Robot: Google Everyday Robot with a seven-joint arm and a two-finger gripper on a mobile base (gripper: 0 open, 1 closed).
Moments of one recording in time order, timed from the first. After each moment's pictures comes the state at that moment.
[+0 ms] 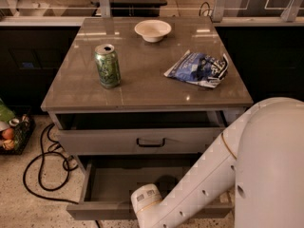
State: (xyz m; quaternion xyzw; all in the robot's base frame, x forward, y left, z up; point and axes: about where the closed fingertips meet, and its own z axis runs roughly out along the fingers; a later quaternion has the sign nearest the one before) arm 0.358 0.002 0.405 -0.73 0.67 -0.06 0.06
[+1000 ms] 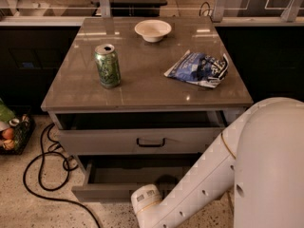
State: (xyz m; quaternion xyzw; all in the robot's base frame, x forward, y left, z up) arm 0.357 0.001 0.404 -0.73 0.67 -0.06 0.06
